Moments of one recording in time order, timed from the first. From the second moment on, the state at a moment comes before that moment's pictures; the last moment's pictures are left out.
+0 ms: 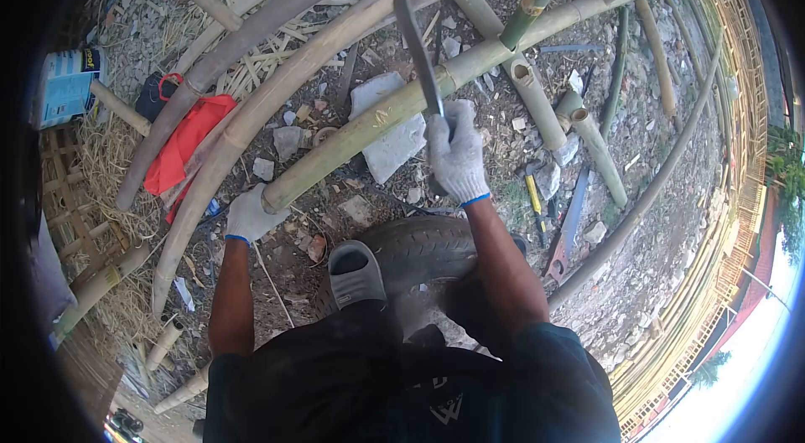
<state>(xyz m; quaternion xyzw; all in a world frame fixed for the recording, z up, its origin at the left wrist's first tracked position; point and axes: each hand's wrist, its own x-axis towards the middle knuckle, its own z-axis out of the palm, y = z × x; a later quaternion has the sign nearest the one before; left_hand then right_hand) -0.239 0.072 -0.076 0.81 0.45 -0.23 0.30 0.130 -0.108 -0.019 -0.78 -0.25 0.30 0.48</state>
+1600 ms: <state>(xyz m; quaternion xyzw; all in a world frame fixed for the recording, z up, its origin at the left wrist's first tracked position) -0.237 0.072 -0.077 0.79 0.46 -0.25 0.31 0.141 -0.122 -0.086 -0.69 -0.13 0.60 0.39</state>
